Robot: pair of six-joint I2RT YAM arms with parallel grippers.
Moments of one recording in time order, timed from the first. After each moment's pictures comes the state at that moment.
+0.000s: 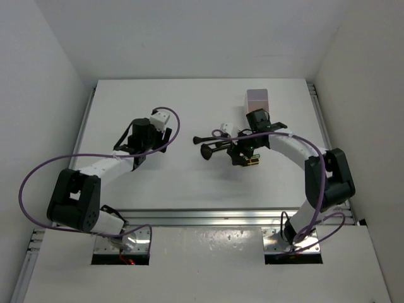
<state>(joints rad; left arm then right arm) -0.28 1.43 0.75 0.18 0.03 0.17 0.33 1.65 1.06 -0.52 -0.52 -0.80</state>
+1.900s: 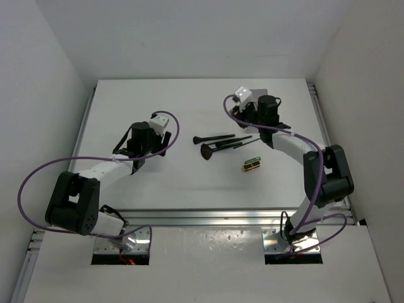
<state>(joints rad) -0.28 1.40 0.70 0.19 0.03 0.17 0.30 1.70 1.03 0.18 -0.39 -0.47</state>
